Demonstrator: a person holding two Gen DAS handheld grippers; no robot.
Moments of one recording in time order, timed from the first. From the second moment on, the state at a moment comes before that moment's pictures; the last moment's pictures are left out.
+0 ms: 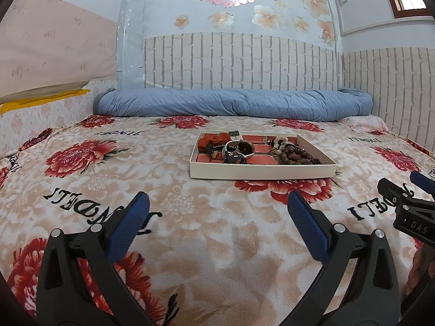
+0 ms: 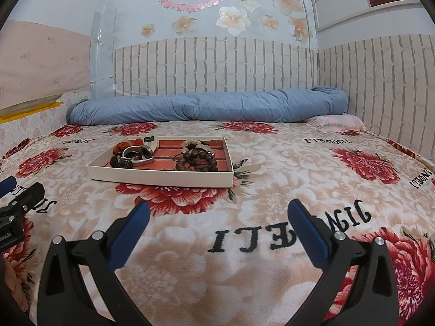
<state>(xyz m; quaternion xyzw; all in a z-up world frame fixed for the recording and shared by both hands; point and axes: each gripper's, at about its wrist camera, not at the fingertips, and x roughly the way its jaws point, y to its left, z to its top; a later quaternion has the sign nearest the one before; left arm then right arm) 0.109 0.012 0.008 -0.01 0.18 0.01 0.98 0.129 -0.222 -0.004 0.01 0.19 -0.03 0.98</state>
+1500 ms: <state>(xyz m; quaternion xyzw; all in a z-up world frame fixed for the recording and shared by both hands) 0.113 0.011 0.006 0.01 0.18 0.01 0.98 0.129 -0.222 -0.005 0.01 0.19 -0.03 0.98</state>
